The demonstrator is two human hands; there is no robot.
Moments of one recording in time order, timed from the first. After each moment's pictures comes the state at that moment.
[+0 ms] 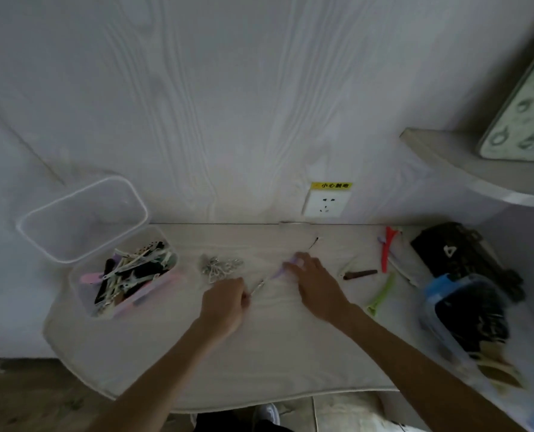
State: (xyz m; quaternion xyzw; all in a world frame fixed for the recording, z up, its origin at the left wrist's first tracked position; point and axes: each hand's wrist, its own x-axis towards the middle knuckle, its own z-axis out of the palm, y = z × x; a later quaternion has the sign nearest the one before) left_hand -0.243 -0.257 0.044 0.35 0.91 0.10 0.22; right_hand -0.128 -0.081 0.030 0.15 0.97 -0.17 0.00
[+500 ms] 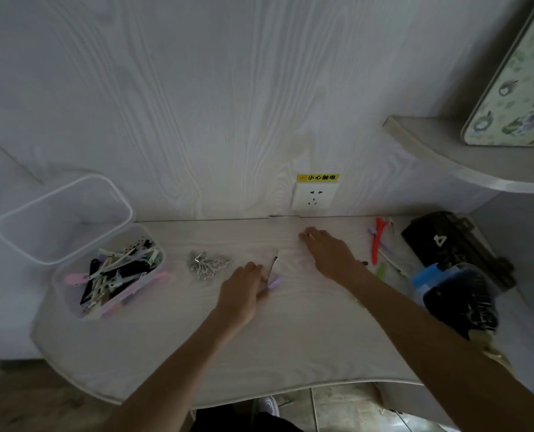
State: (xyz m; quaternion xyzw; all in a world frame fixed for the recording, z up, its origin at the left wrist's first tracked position) left_hand -0.221 -0.218 0.043 0.42 0.87 0.14 0.20; right_hand -0.141 -0.019 0.049 0.18 0.98 -0.03 0.11
